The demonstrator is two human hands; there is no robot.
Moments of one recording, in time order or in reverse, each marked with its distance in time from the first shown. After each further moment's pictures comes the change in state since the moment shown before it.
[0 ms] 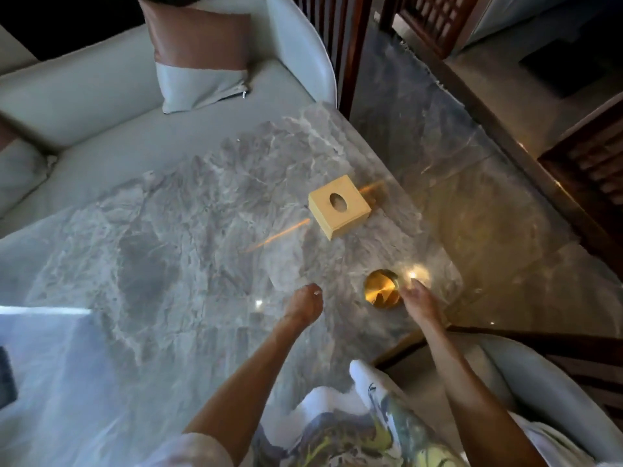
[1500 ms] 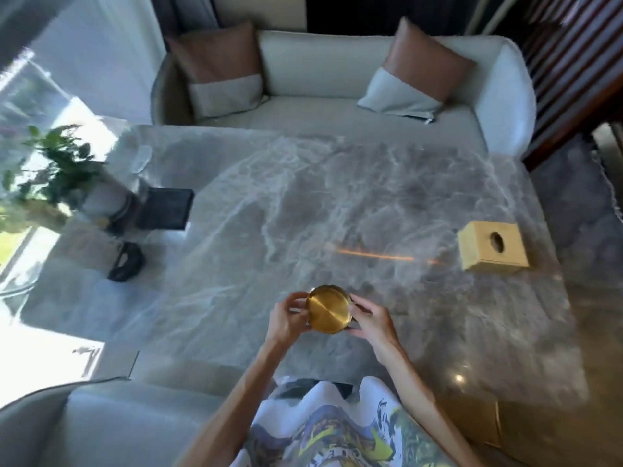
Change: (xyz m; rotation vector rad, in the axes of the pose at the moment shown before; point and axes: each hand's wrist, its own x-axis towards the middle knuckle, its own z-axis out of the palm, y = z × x) left_hand -0.202 -0.218 -0.030 -1.123 0.567 -0.222; right_hand -0.225 -0.084 0.215 0.139 -0.698 -0.209
